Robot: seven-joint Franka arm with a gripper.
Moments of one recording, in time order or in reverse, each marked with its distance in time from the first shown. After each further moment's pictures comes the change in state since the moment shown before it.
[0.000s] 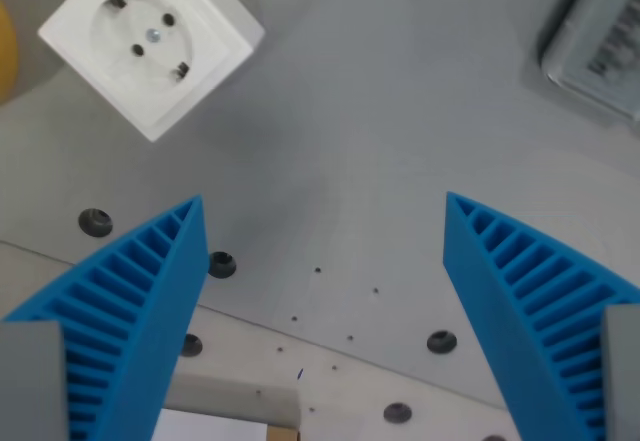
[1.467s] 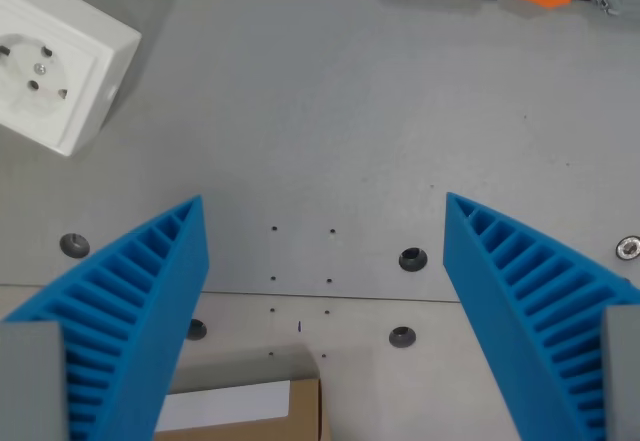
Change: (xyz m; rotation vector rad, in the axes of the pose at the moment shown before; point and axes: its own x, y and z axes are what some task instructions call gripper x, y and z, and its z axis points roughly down) arm -0.030 0.052 -0.040 0.005 0.012 0.359
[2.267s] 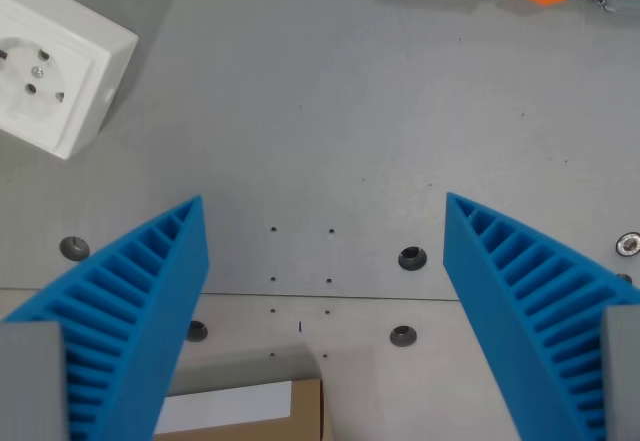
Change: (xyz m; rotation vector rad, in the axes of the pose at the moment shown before) arm 0.000 0.002 0.000 0.000 0.001 0.018
